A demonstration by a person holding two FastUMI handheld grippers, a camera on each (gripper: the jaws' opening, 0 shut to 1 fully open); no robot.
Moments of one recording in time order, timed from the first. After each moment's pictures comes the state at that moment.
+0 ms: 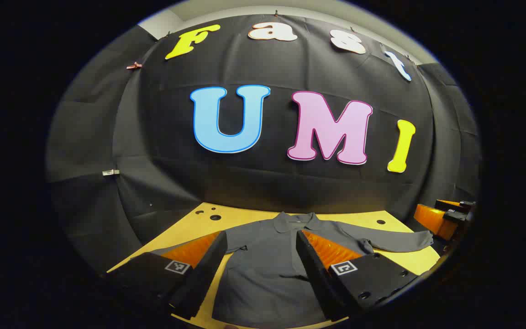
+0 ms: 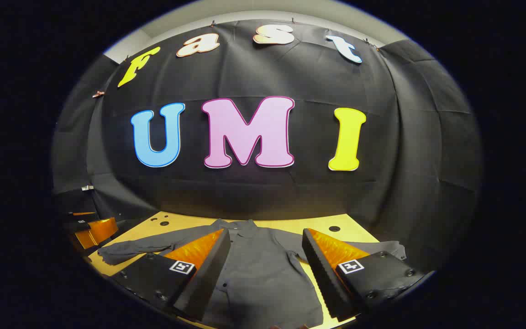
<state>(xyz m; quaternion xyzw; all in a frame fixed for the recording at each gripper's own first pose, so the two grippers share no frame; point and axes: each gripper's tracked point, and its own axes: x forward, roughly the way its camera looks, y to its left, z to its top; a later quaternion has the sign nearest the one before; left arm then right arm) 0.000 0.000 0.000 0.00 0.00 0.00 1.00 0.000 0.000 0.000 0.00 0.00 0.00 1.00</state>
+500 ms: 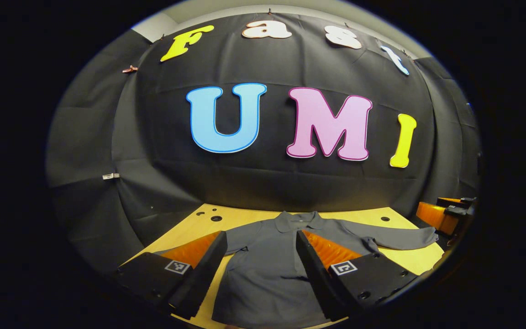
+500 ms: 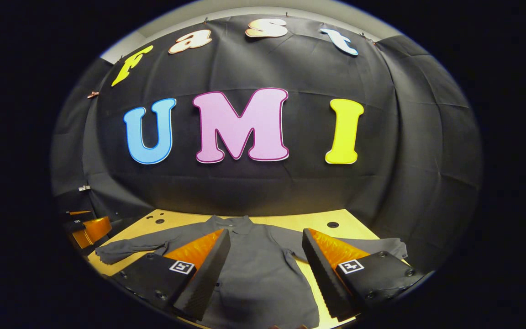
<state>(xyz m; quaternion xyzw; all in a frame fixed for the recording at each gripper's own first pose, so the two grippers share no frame) 0.010 0.002 -0.004 0.01 0.00 0.02 1.00 0.023 -0.020 -0.011 0.01 0.02 0.00 1.00</state>
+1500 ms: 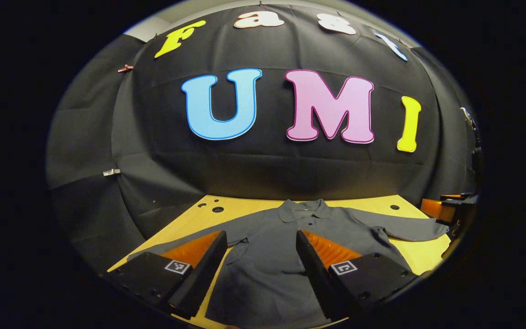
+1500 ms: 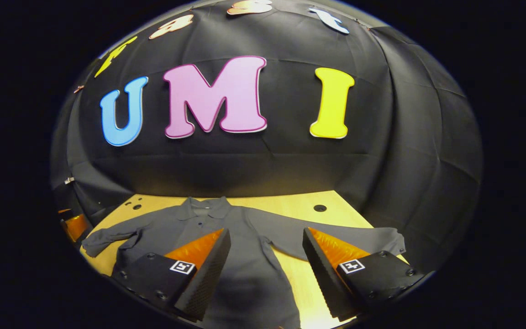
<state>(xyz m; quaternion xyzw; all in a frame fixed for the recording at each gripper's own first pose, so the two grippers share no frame) 0.037 -0.016 -0.042 0.03 0.03 0.04 1.00 0.079 -0.094 -0.075 0.00 0.10 -0.06 0.99</state>
